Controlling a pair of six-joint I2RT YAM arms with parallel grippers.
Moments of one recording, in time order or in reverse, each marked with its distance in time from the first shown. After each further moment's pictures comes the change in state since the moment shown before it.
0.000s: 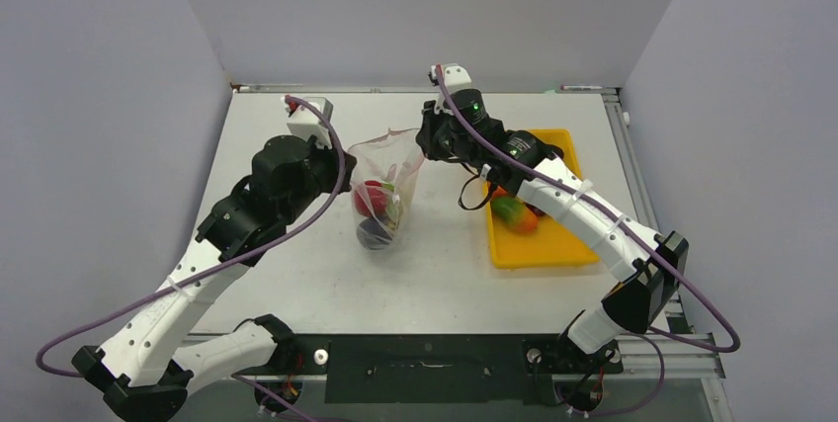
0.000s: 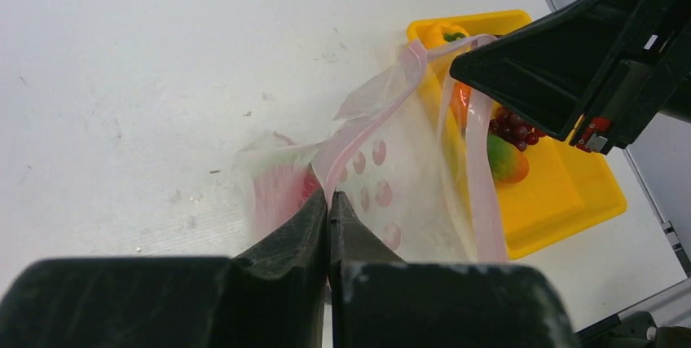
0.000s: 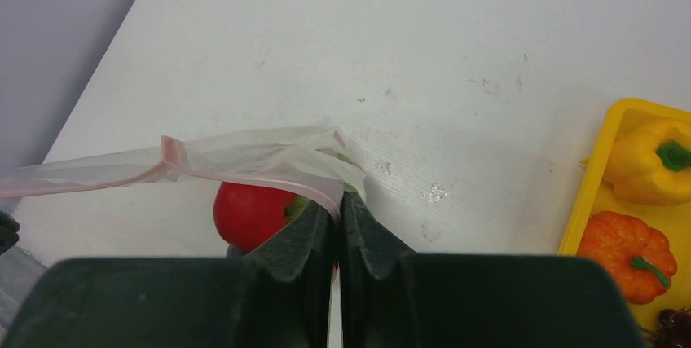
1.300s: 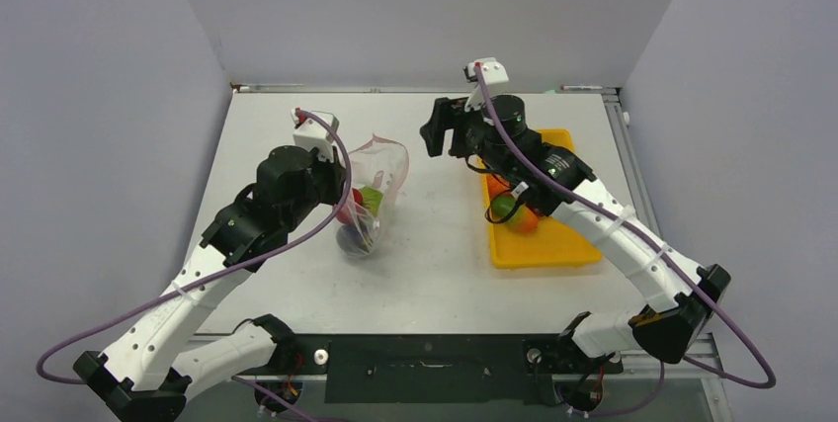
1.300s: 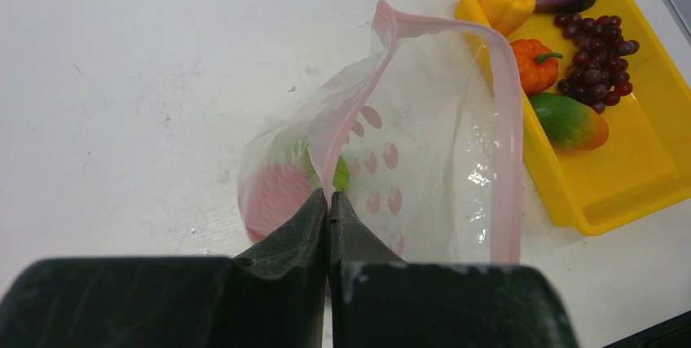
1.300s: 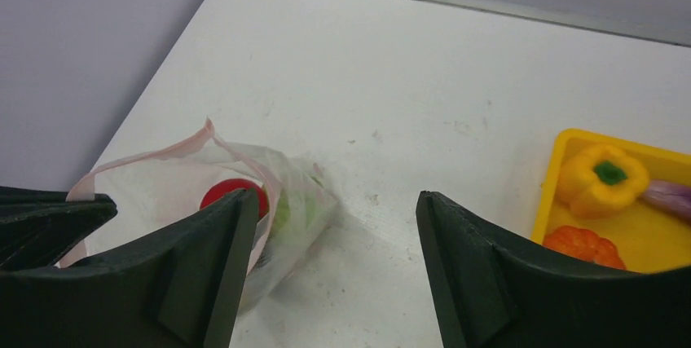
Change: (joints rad) left arm 0.026 -0.036 -0.085 -0.012 -0.014 0.135; right arm -0.006 -0.168 -0.114 0.096 0.020 -0.012
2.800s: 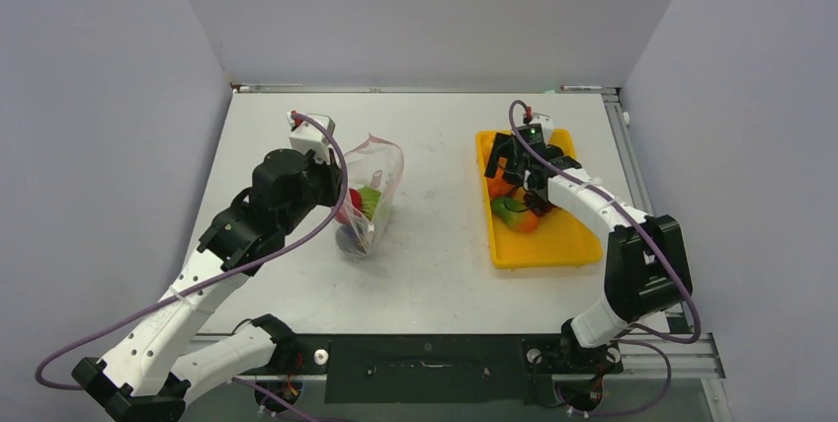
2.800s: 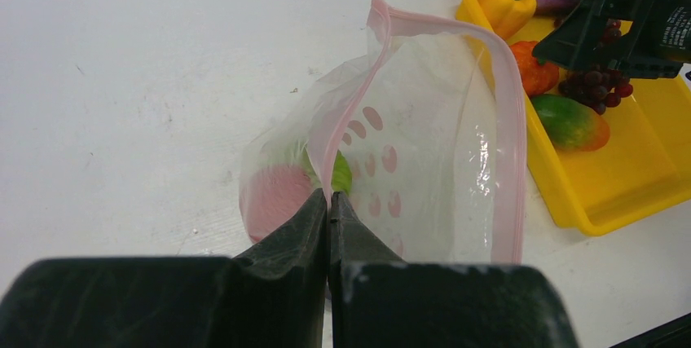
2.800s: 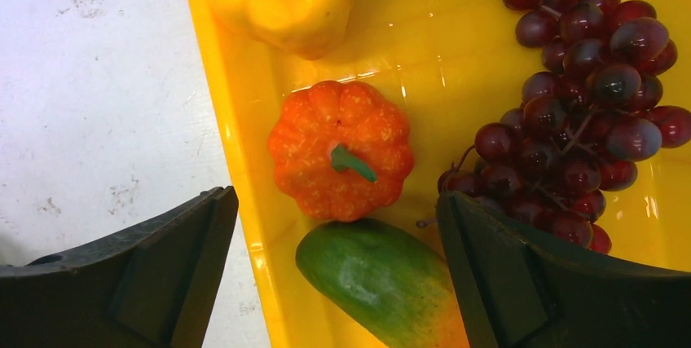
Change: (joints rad) left arm 0.020 -0.029 -0.031 0.018 0.016 0.008; right arm -0.446 0.161 -0.431 0.098 0.039 0.125
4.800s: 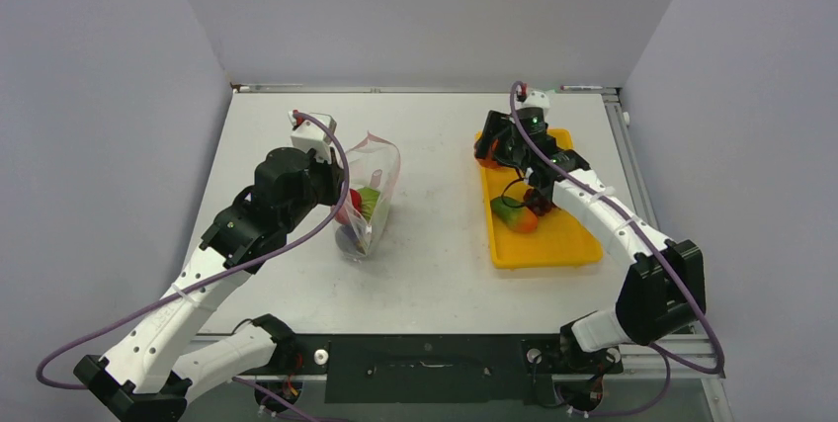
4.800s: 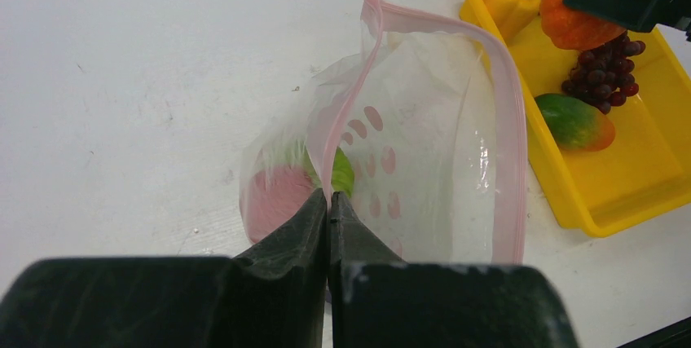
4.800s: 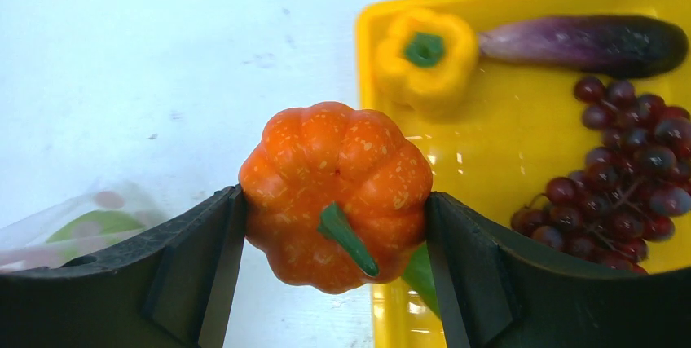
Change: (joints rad) left arm 0.006 0.012 0.000 0.002 0.003 0.001; right arm 0.063 -0.091 0.080 0.021 -0.027 0.004
